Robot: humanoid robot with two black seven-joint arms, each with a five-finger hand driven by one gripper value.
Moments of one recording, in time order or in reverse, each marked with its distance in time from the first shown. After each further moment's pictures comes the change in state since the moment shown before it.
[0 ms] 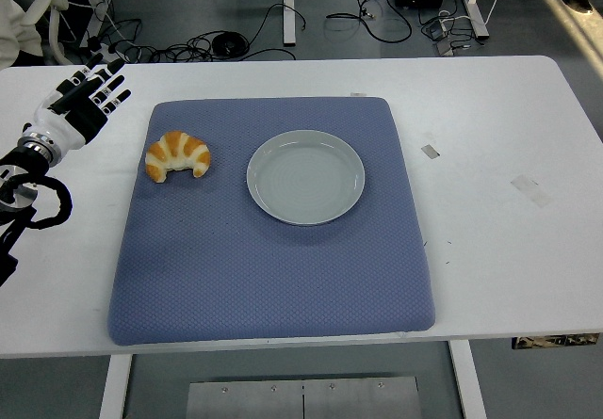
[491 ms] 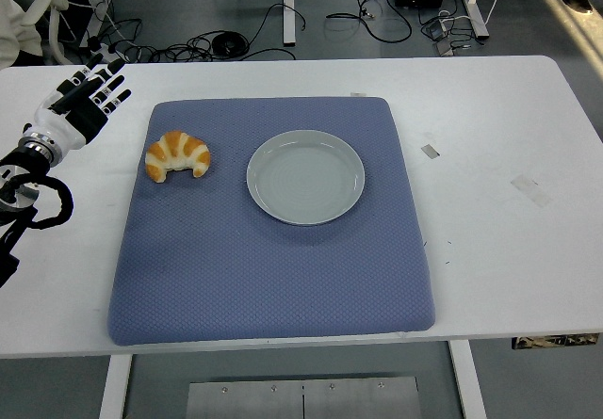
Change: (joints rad) left arm 0.002 0.000 -0.001 0.003 0.001 0.004 -0.006; right arm 0.001 0.000 0.002 0.006 0.000 0.000 0.000
